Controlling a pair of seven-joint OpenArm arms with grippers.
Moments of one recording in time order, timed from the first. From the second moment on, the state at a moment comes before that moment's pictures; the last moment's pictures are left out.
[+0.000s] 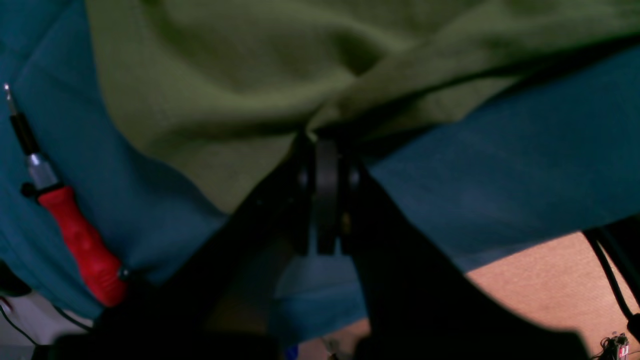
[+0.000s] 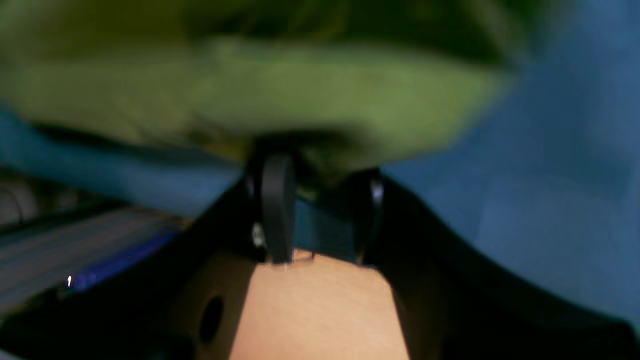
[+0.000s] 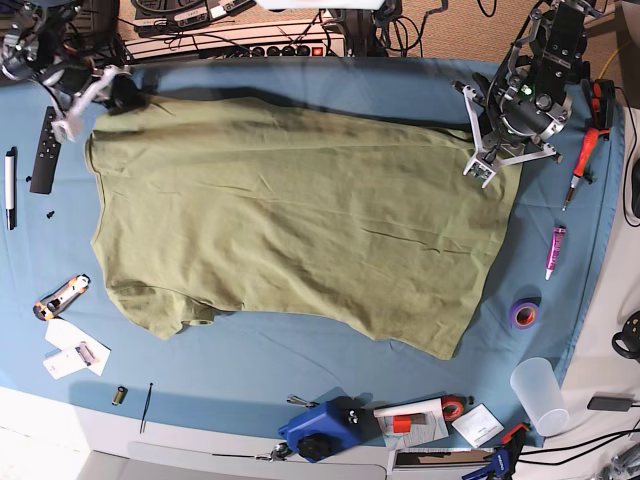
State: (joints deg) left arm 16.8 -25.3 10.4 114.1 -9.5 -11.8 71.1; right arm -26.8 21.7 39.5 95.8 49.9 40.0 -71.9
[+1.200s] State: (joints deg) left arm 20.3 -24.5 10.5 118.0 -0.2 -7.2 73.3; right arm -28.3 21.1 59.6 110.1 78.2 39.8 -78.5
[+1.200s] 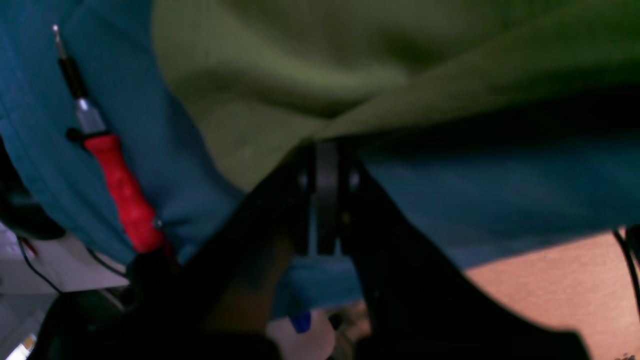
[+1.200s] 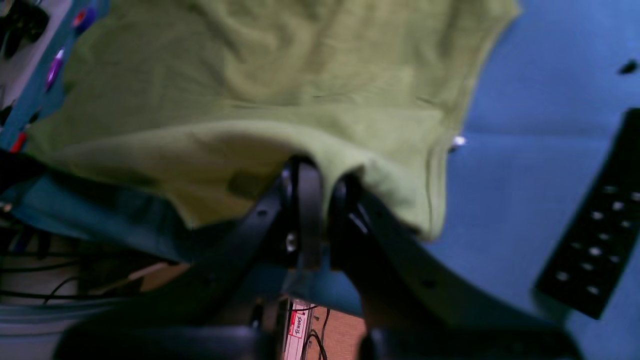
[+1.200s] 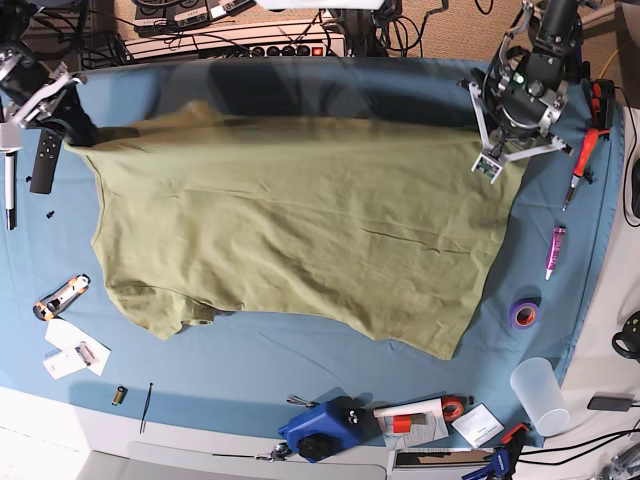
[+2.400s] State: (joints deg) left arm 10.7 -24.5 10.5 116.0 -3.0 -11.5 59.5; right arm -19.3 21.1 46.4 97.6 51.3 39.9 -77.8
